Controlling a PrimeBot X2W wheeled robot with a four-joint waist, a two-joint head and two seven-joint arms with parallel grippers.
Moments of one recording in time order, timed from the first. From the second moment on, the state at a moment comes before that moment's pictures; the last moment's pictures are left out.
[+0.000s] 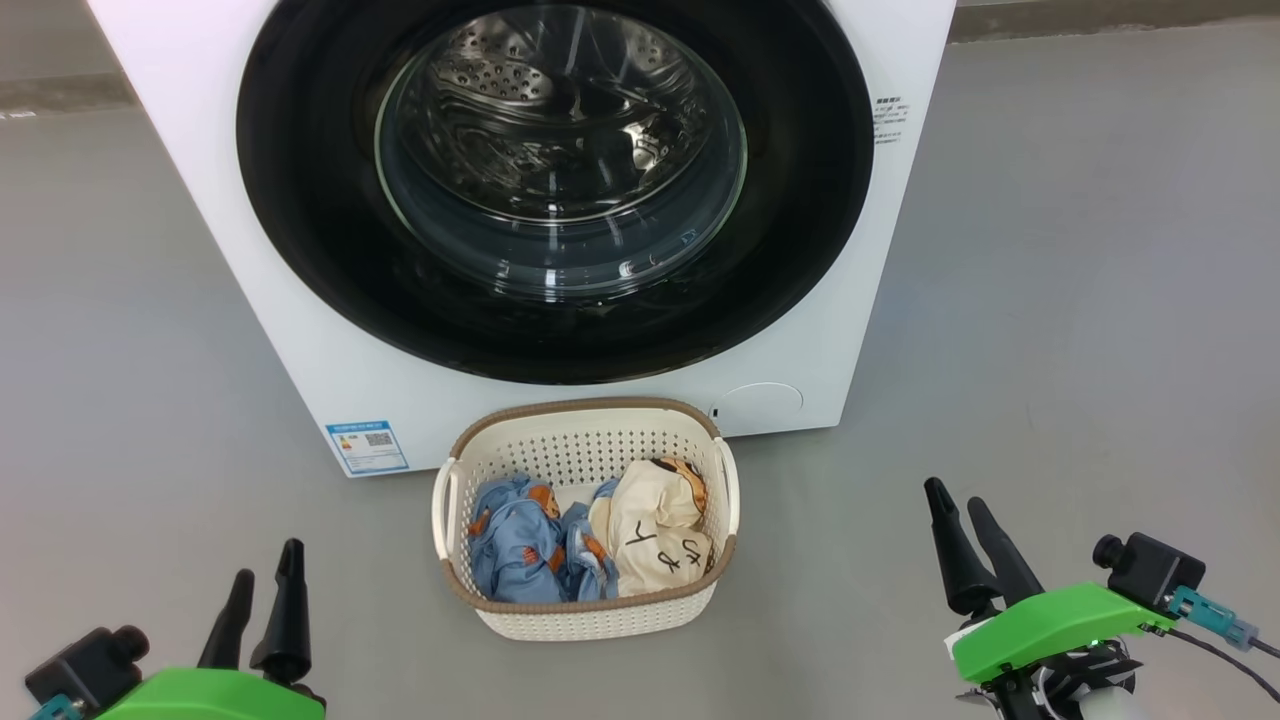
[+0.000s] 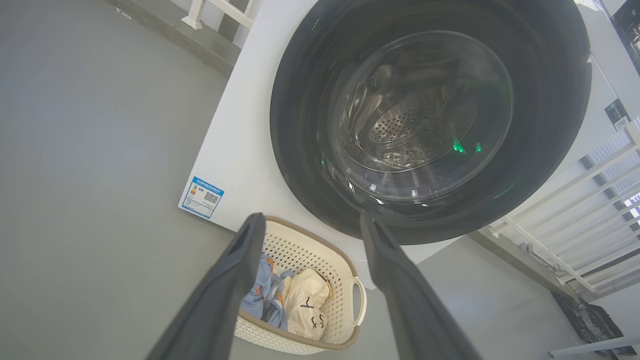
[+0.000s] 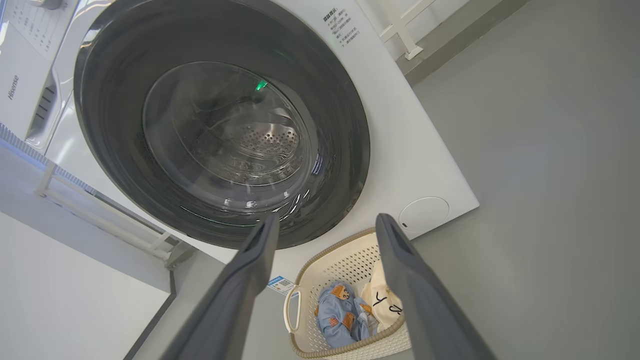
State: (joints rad) left arm -0.06 0.11 -0.03 0.25 -0.83 -0.13 -0.11; right arm -0.17 -0.04 0.02 0.38 0.78 0.13 -0.11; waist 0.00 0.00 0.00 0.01
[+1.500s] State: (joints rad) left arm -0.09 0.11 0.01 0.29 -0.22 -0.13 -0.24; right arm -0.28 -0.05 0.04 0.50 0.21 0.13 -0.22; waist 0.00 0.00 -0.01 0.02
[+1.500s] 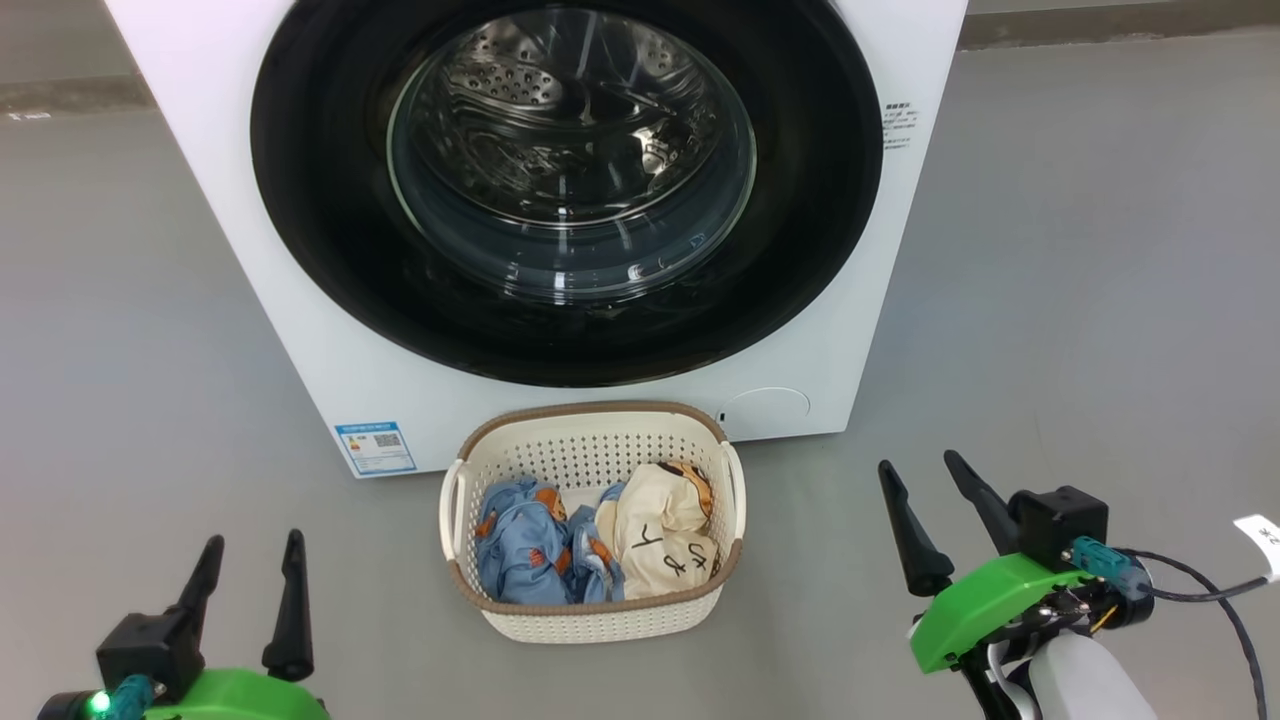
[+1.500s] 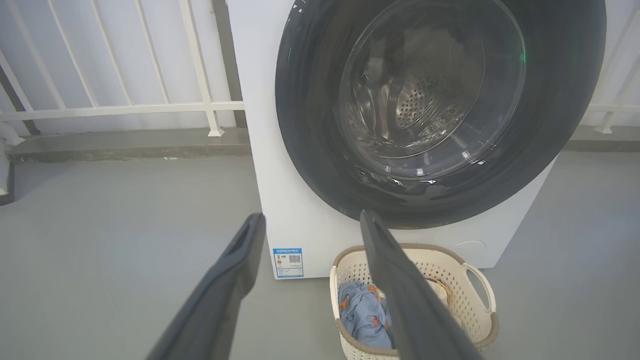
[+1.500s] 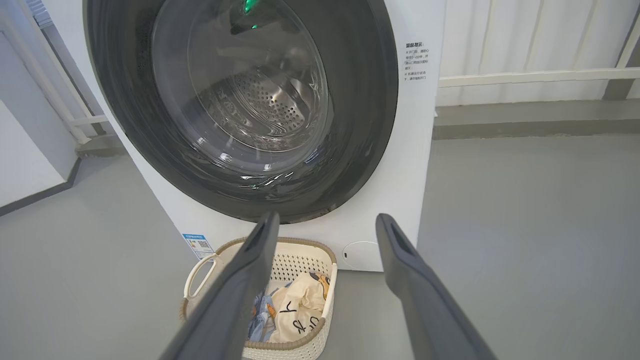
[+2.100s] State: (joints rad) left arm -0.09 0.11 0.05 0.34 -0.15 -0.13 -0.25; right arm -0.29 -0.05 0.02 0.52 0.12 0.13 -0.24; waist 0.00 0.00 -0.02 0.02
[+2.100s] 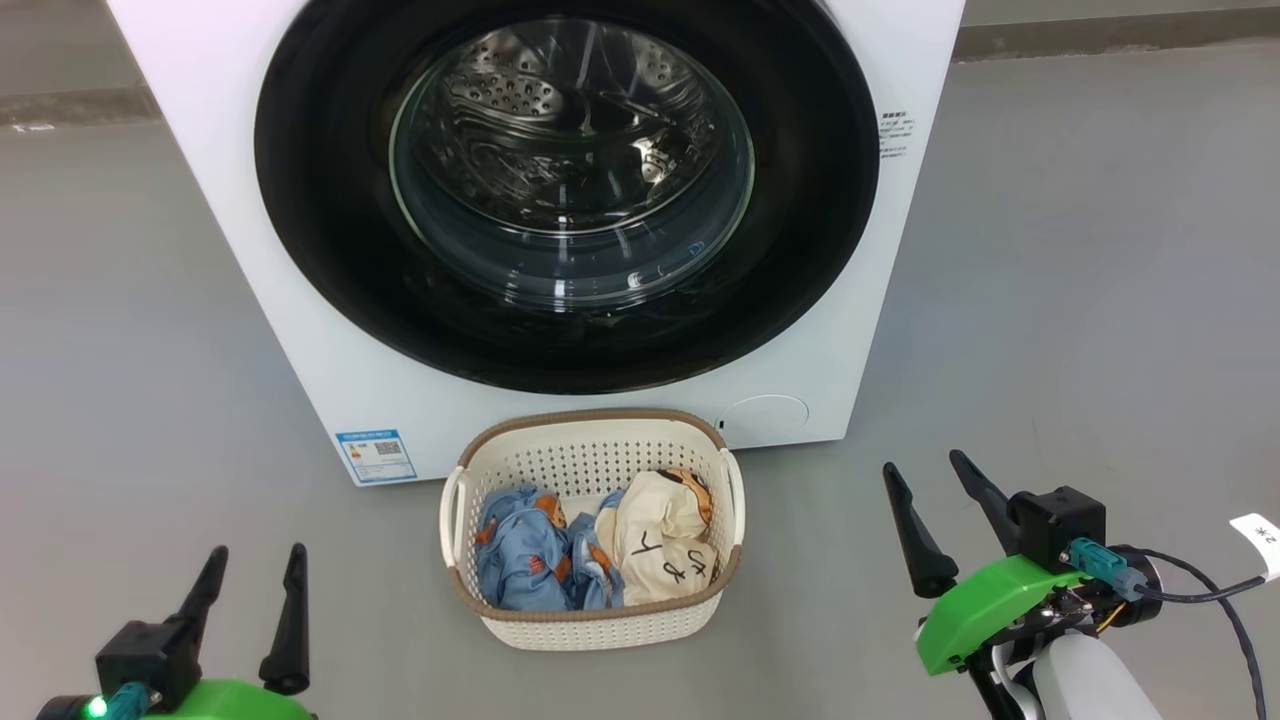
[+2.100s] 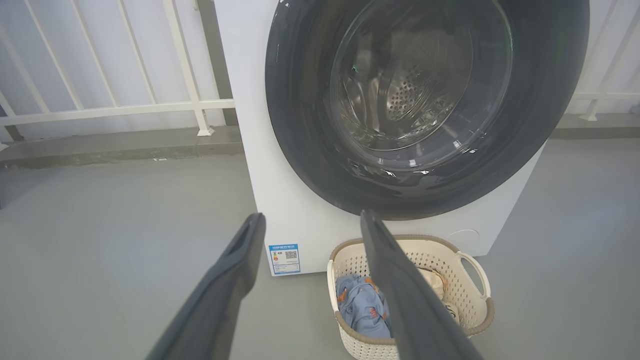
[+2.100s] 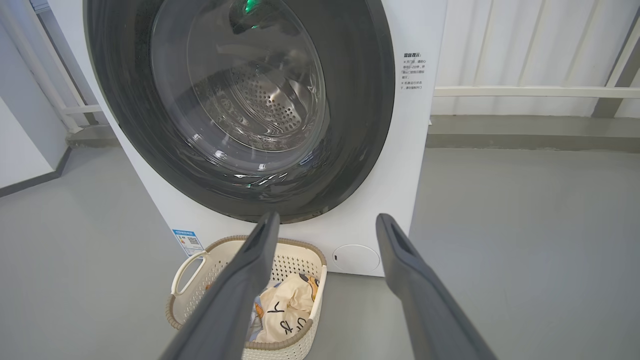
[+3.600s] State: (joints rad) left arm -0.13 0.11 0.08 0.34 -0.14 -0.12 -0.25; right arm -0.29 -0.05 0.01 0.52 0.13 0.13 -0.25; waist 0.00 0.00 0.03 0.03
